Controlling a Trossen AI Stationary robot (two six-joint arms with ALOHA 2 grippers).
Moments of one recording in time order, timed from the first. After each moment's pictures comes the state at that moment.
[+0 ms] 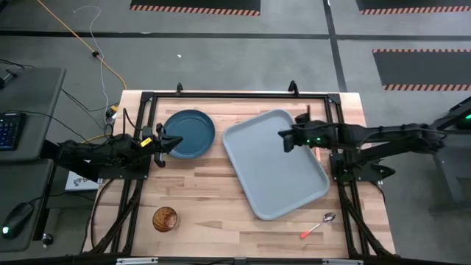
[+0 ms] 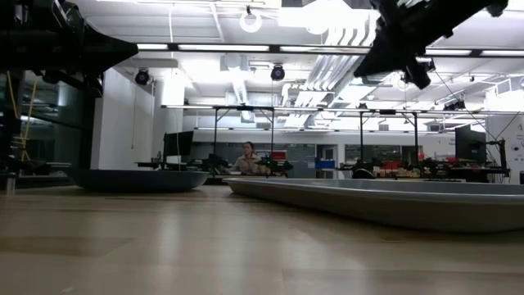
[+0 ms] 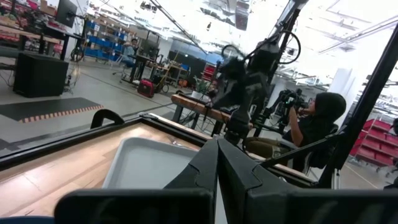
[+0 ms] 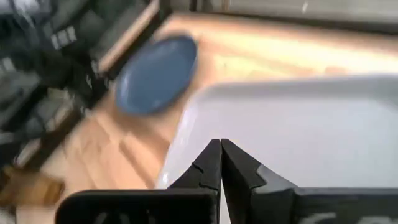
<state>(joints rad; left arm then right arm) -0.06 0.01 0.01 0.18 -0.32 -0.28 -0.04 0.94 0.69 -0.31 0.33 0.81</state>
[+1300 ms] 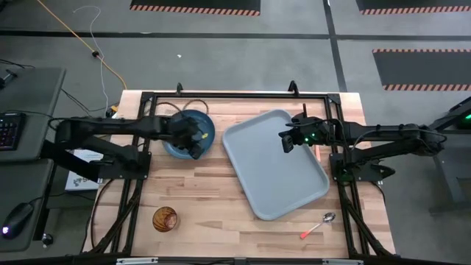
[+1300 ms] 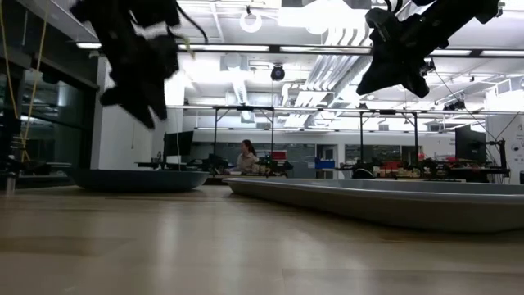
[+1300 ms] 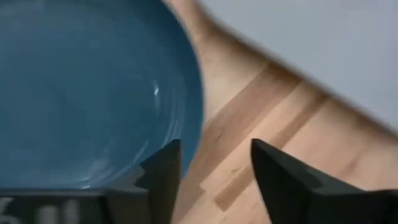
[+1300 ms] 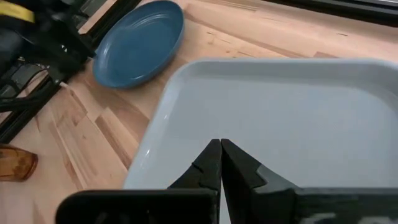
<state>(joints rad) 0.20 1.22 0.81 -0.70 -0.02 -0.68 -0.13 0.97 0.70 -0.38 0.23 0.72</state>
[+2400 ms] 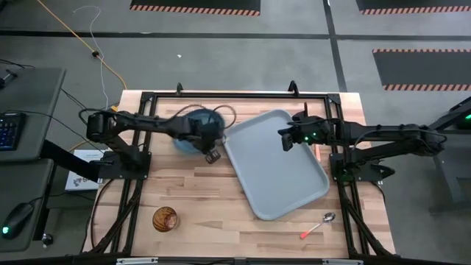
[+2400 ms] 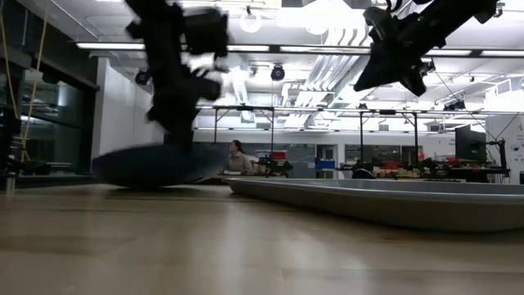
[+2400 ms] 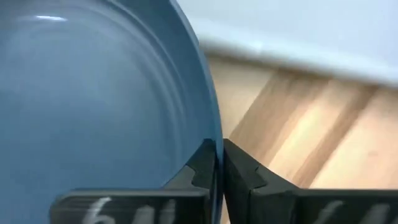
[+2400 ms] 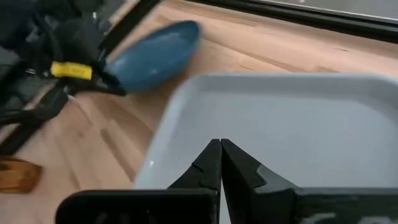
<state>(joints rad) 0.16 1.59 1.06 -0.72 -0.09 -0.40 -0.13 0.97 0.70 -0.33 0.25 0.71</state>
